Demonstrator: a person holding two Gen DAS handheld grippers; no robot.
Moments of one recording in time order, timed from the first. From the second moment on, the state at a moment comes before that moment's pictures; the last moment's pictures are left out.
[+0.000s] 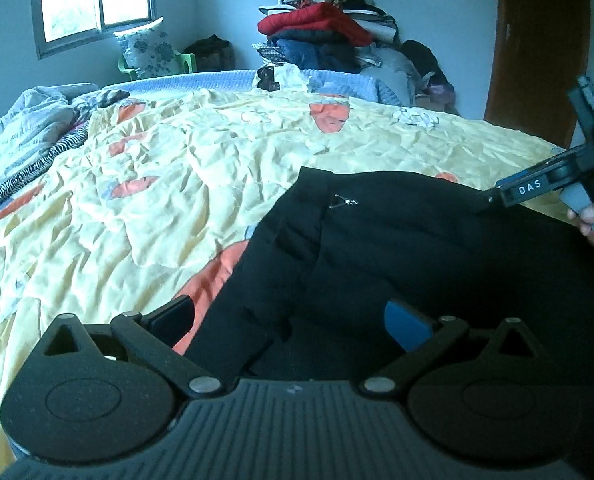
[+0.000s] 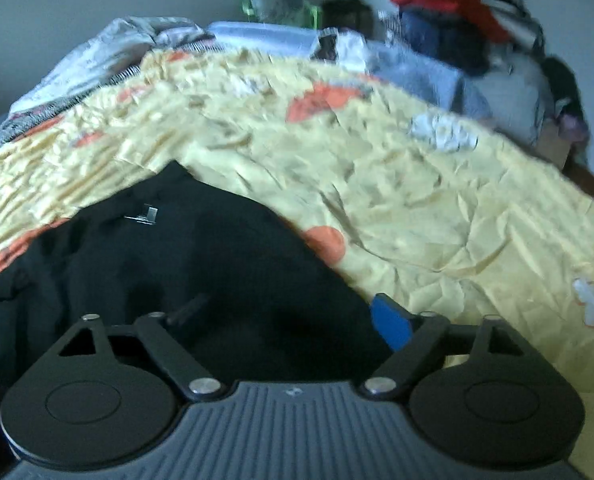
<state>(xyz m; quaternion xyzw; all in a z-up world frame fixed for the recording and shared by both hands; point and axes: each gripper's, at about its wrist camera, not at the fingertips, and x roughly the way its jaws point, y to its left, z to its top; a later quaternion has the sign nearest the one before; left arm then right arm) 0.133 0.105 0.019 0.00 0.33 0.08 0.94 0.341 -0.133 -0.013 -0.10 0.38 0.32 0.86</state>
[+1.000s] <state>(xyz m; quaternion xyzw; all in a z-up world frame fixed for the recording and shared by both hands) 0.302 0.169 0.032 -0.29 0.41 0.01 0.86 0.154 -0.073 -0.002 -0.39 0.17 0.36 0.83</state>
